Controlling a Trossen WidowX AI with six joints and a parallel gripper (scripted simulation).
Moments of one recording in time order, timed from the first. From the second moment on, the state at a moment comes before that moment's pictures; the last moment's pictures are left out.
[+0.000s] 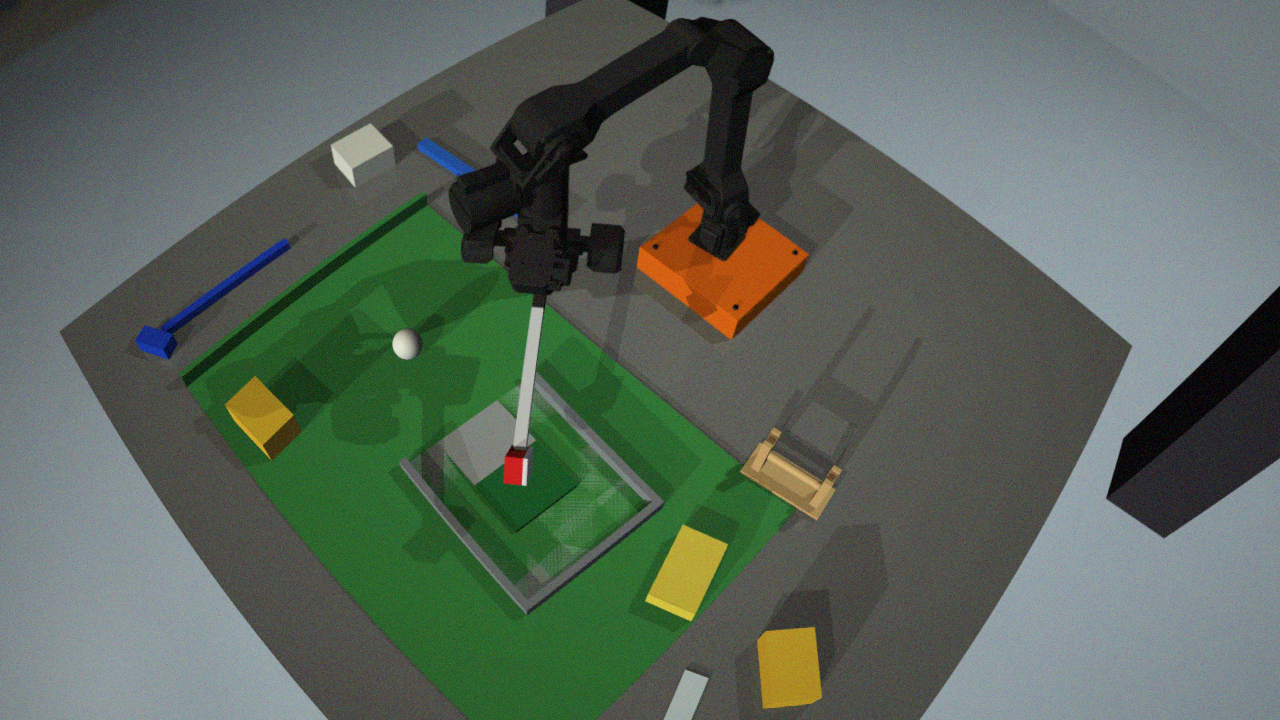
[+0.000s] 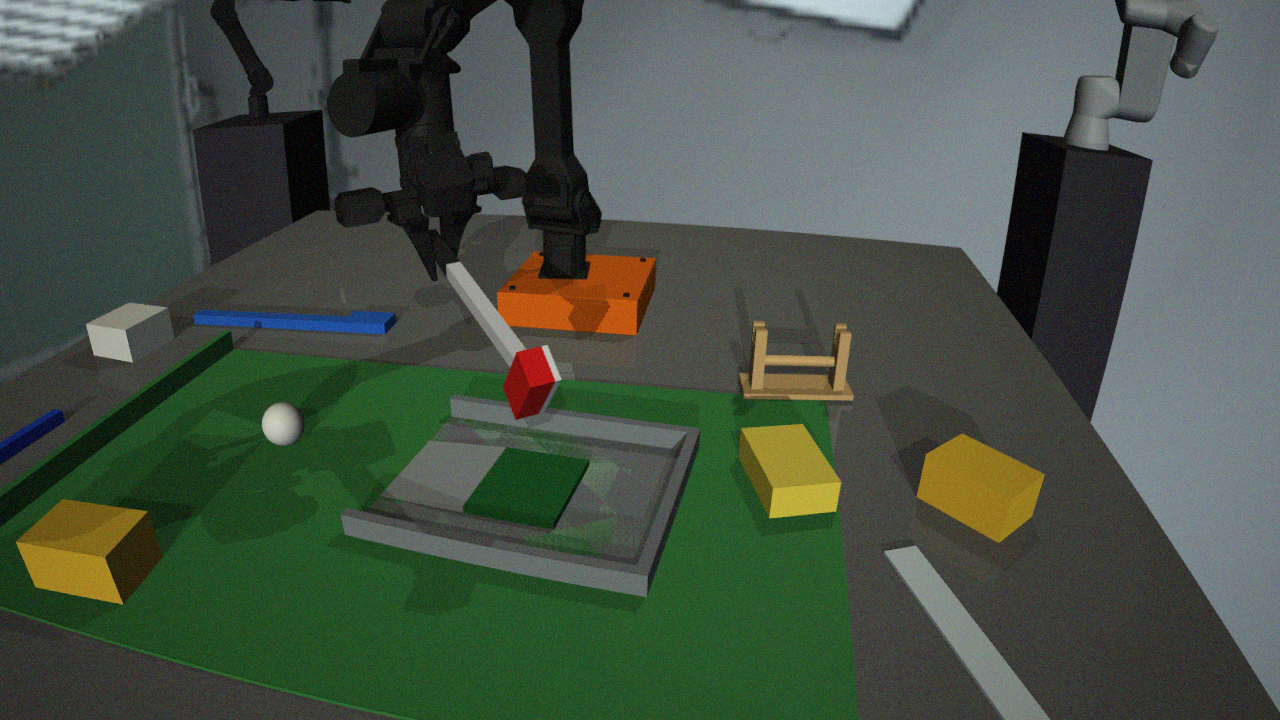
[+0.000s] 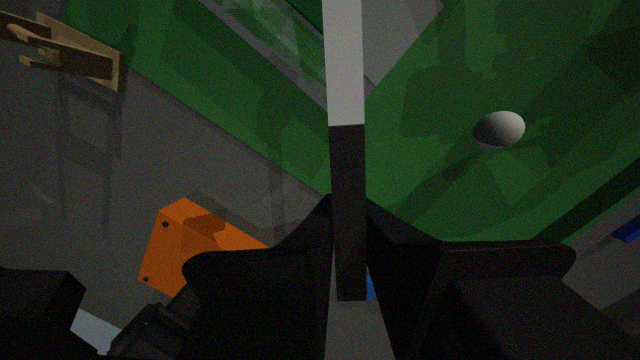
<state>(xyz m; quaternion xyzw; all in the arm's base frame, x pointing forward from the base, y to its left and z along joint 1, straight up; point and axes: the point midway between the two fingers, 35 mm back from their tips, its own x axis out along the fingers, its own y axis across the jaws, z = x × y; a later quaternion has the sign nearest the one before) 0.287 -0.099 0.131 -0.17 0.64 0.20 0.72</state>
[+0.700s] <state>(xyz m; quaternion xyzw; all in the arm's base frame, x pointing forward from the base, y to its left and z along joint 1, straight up) 0.231 -0.207 0.138 -0.01 0.69 0.01 0.73</state>
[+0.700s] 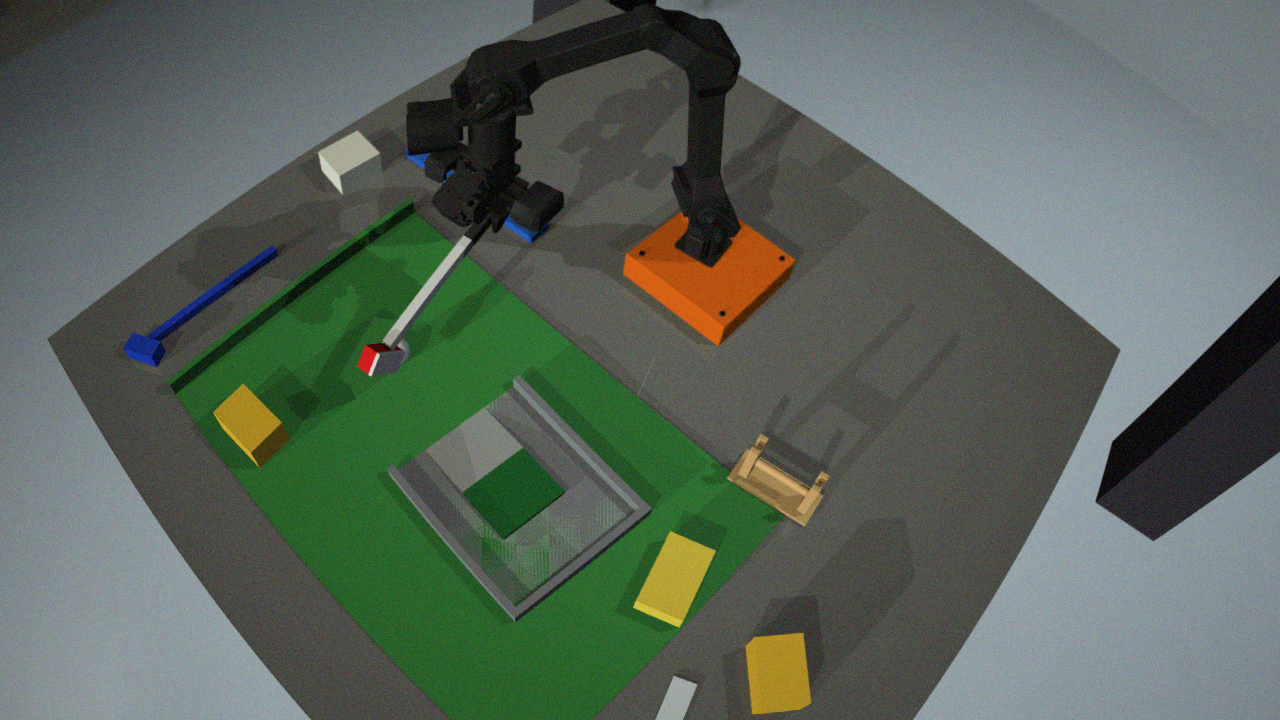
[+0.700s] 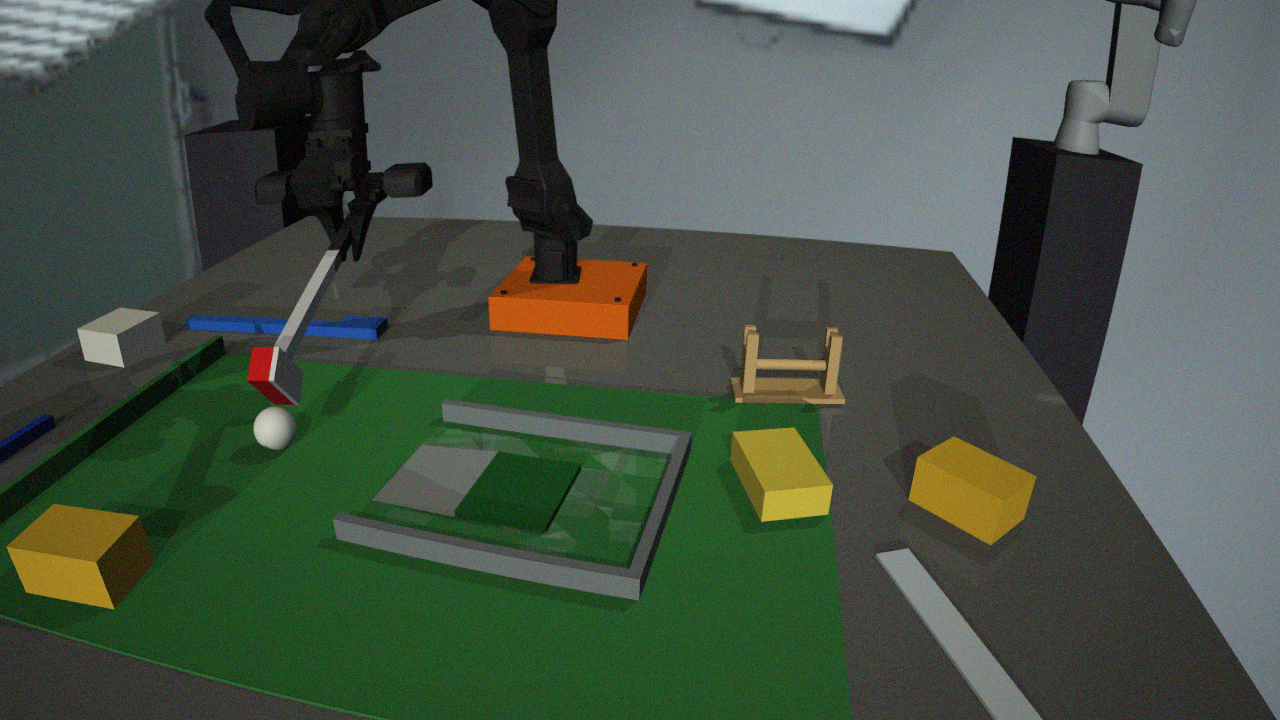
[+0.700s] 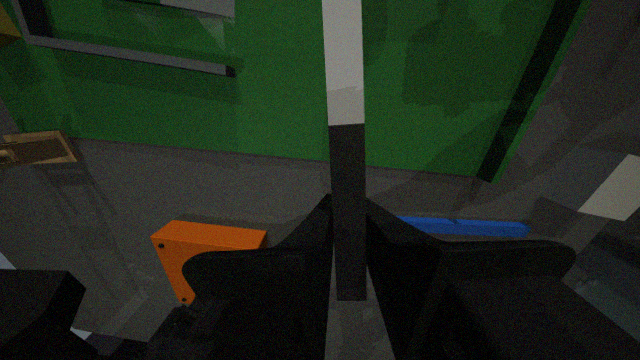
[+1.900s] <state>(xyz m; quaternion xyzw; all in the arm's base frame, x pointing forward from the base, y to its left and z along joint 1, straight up) 0.192 -0.254 0.099 0.07 0.69 -0.09 0.71</state>
